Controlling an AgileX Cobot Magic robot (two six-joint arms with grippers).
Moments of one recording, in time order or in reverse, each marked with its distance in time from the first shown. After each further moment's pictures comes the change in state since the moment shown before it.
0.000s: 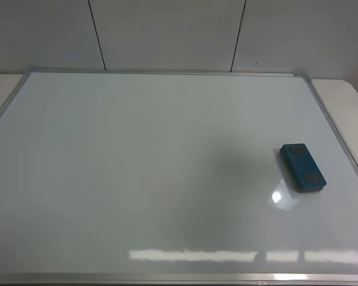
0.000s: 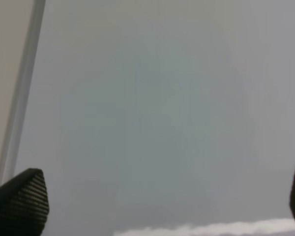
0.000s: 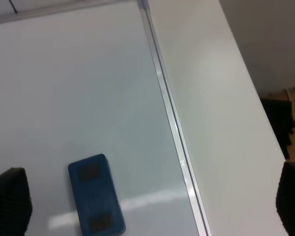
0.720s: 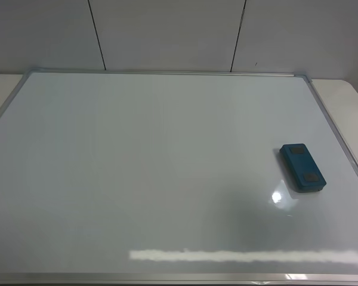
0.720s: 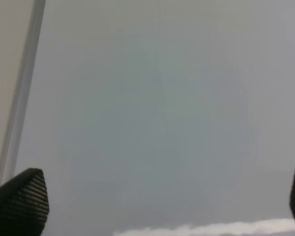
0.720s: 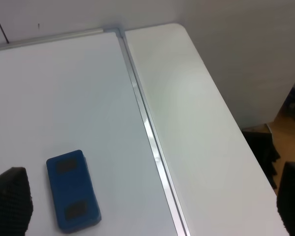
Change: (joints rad) left arm 0.000 0.000 0.000 0.000 0.000 0.000; right arm 0.000 -0.390 0.180 -0.061 0.048 0.006
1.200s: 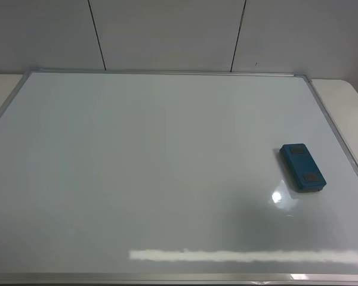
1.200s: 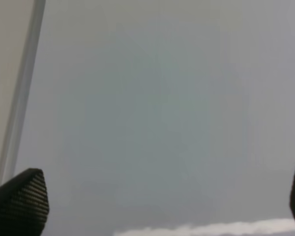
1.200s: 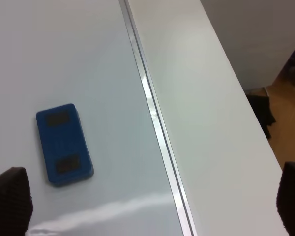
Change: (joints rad) left arm 0.000 0.000 0.000 0.000 0.000 0.000; right arm 0.000 0.000 0.047 0.019 0.083 -0.047
